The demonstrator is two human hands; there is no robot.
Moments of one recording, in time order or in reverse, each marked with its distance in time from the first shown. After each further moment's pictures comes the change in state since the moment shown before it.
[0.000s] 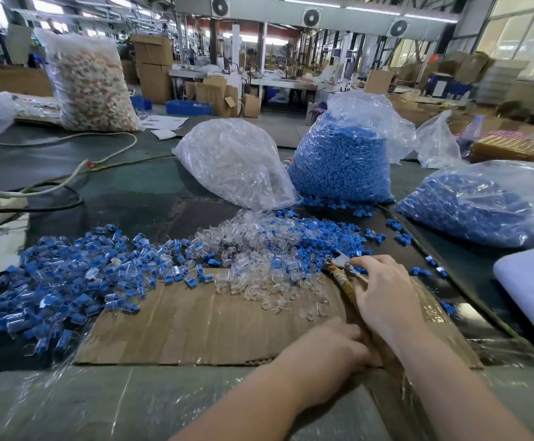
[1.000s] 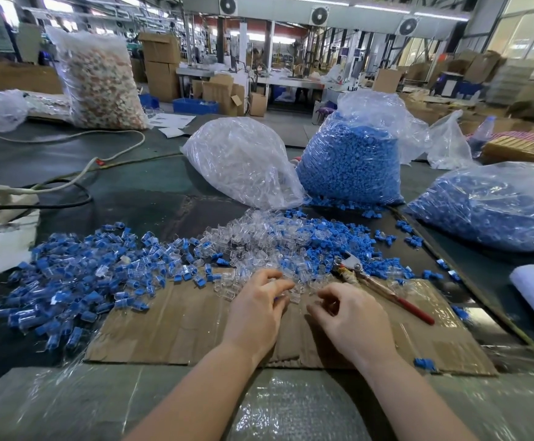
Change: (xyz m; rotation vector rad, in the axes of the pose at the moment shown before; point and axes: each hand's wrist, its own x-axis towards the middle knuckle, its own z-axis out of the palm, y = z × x) left_hand -0.039 -0.058 -0.025 -0.104 0.520 -0.591; right_hand -0.027 -0.032 0.029 0.106 -0.074 -0.158
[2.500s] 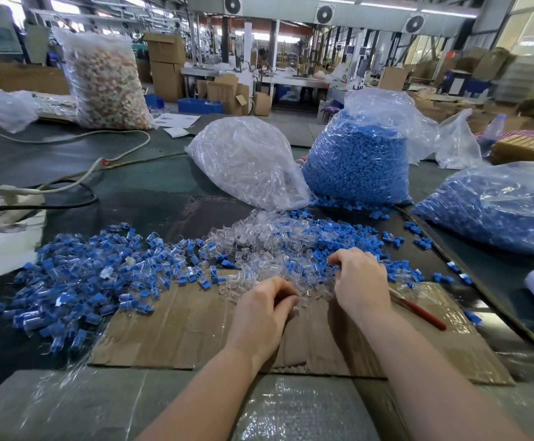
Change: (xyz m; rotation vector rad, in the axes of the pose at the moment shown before) left_hand -0.002 0.007 -0.008 -0.270 -0.045 -0.160; right_hand 0.062 0.009 0.010 -0.141 0.052 0.088
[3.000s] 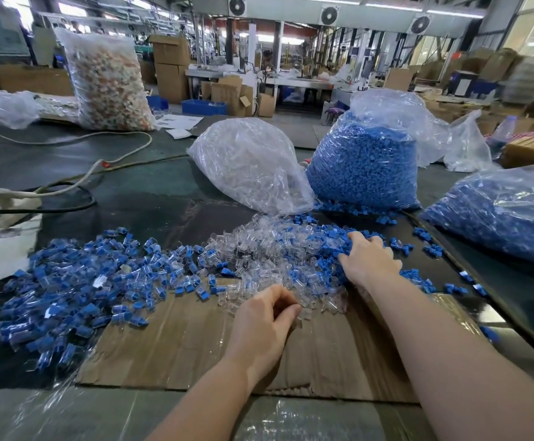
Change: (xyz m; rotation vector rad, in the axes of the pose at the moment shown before) left_hand 0.008 -0.004 0.000 -0.074 -0.017 -0.063; right_hand 0.067 0.009 0.001 -0.086 -0.331 0.293
